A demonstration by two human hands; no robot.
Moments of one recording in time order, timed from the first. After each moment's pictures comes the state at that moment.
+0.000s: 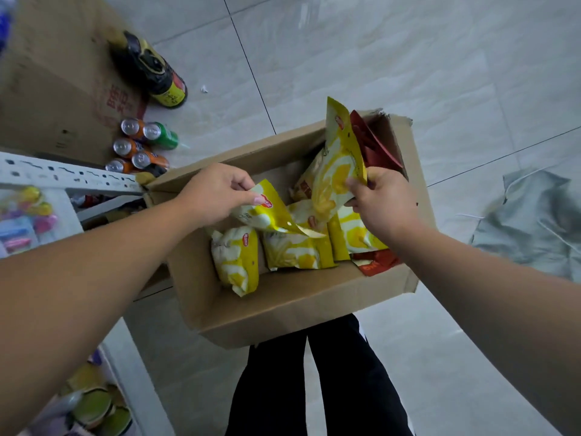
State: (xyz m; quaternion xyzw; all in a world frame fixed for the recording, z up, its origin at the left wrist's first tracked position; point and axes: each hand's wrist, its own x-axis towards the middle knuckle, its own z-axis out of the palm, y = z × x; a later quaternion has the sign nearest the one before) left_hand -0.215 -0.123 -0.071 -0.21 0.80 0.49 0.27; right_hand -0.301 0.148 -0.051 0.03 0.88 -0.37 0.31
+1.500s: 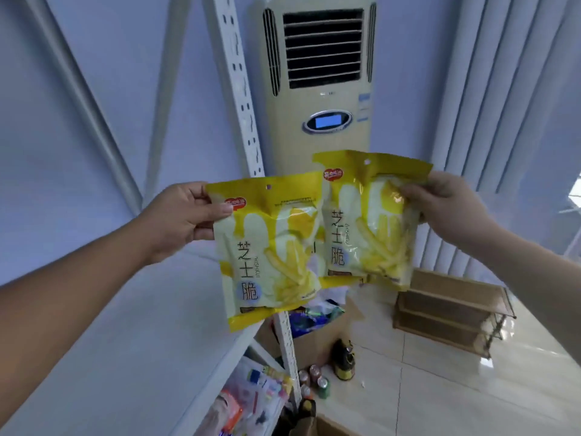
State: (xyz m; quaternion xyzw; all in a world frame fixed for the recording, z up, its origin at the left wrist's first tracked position) left_hand -0.009 -0.211 0.693 -0.36 0.69 0.52 -0.35; right_hand -0.371 -0.064 0.662 -0.54 0.63 -0.54 0.13
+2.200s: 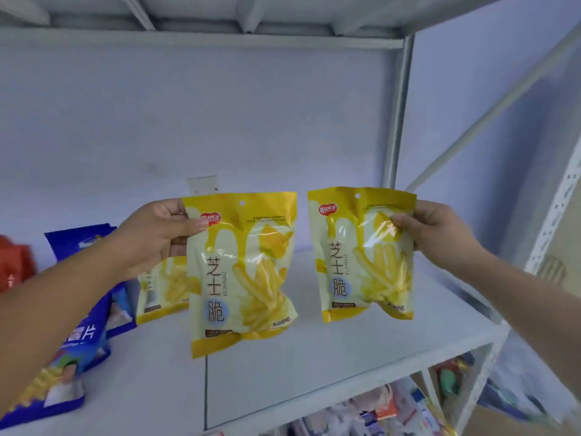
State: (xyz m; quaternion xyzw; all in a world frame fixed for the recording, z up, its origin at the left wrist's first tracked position) left_hand 0.383 0.101 0.725 -0.59 0.48 0.32 -0.56; right_hand 0.000 -0.090 0.693 -0.76 0.36 -0.43 0.32
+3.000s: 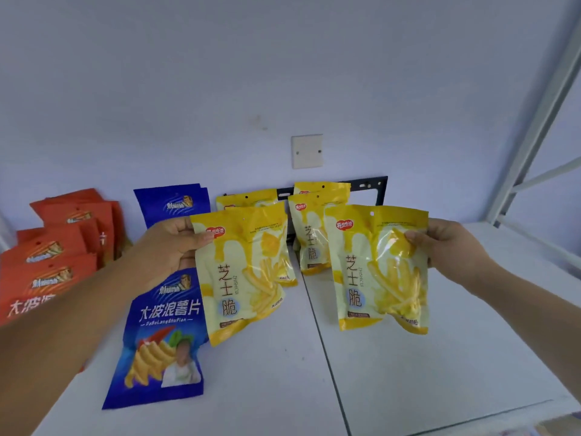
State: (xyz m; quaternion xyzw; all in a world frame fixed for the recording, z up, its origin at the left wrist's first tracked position) left_hand 0.645 0.169 0.618 -0.65 0.32 0.33 -0.60; right_hand 0.268 -0.080 0.598 -0.77 0.39 -0.32 0.38
